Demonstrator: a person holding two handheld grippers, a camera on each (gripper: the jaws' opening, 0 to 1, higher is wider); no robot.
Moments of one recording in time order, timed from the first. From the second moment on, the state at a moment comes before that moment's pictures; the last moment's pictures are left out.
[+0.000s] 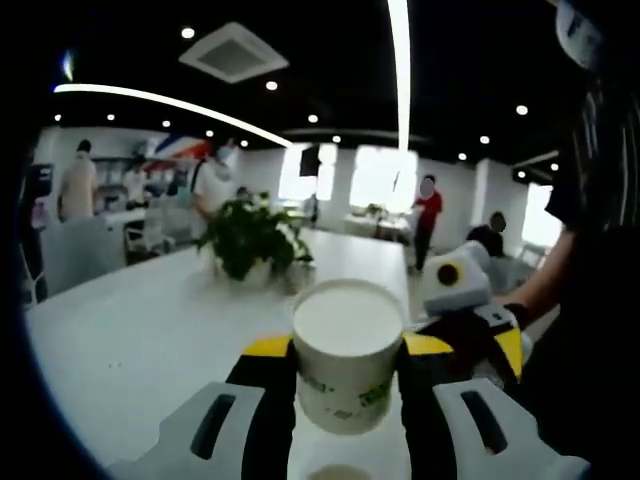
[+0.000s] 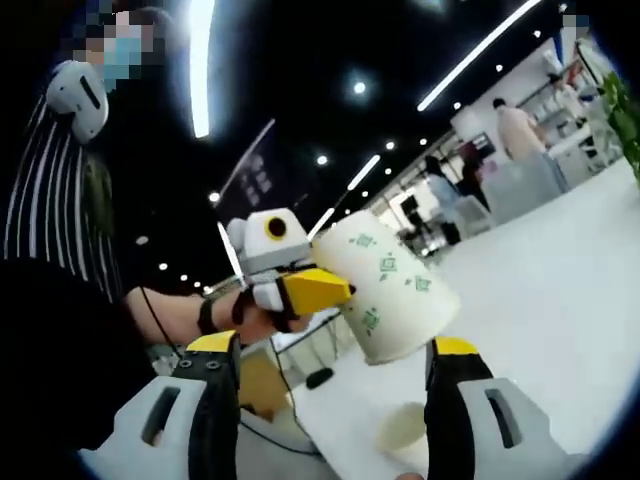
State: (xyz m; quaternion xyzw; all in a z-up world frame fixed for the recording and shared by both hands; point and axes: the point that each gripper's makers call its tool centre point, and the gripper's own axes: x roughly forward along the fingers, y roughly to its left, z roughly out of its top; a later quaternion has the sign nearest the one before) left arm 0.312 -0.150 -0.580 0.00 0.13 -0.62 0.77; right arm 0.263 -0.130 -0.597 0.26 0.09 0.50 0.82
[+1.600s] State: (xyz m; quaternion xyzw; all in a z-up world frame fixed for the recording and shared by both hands) left arm 0.294 -0.134 -0.599 -0.01 0.14 -0.63 0.76; right arm 0.260 -0.147 -0.551 0.26 0.06 0.54 0.80
